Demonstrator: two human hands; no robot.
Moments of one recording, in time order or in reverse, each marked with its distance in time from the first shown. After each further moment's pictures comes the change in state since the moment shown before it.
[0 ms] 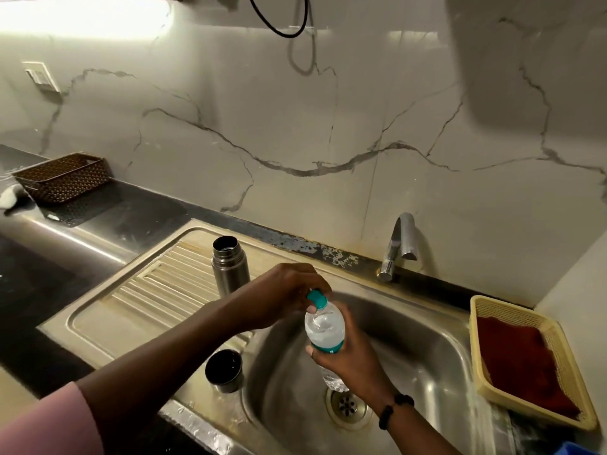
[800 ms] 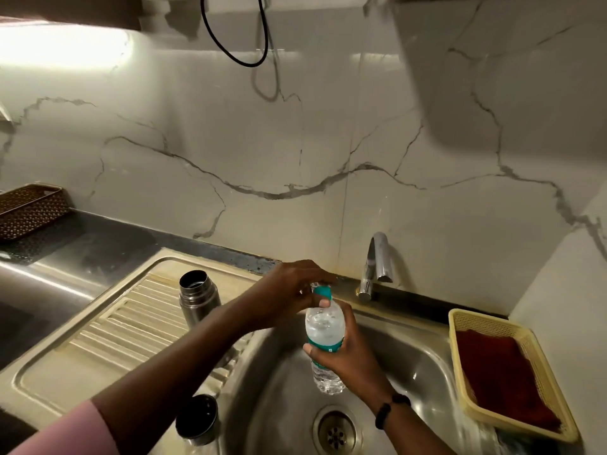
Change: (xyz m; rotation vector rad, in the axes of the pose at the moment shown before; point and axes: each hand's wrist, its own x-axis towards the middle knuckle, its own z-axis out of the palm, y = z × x) left_hand 0.065 0.005 -0.012 -0.044 0.103 0.014; right_hand 0.037 -0.001 -0.031 0.060 0.101 0.052
